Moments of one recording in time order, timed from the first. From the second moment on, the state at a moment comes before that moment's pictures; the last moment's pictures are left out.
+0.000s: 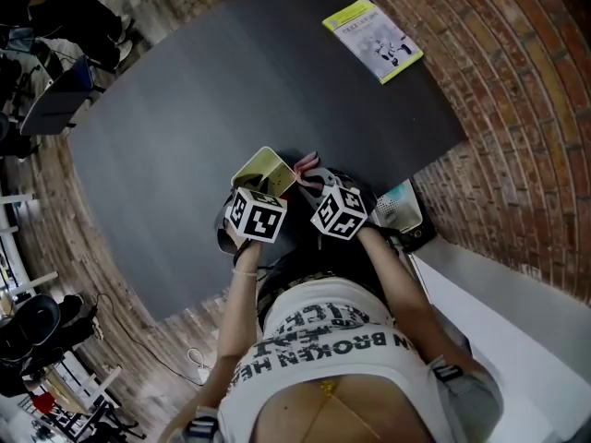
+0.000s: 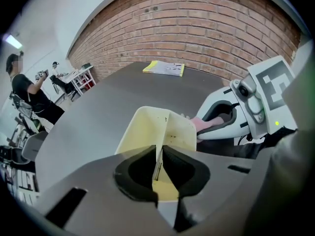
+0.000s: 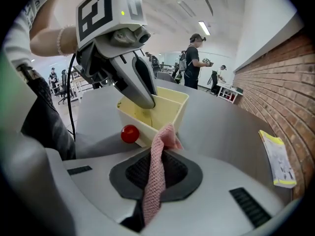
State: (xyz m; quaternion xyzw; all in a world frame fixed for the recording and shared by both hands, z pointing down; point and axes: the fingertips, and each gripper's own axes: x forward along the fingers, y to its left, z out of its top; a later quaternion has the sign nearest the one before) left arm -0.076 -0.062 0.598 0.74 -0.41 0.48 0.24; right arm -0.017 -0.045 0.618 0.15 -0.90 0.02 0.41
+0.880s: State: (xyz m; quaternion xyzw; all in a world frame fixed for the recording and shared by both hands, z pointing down) left arm -0.104 -0.049 0.527 0.85 -0.28 0.44 0.06; right arm -0.001 -0.061 0.592 0.18 -0.91 0.04 0.37
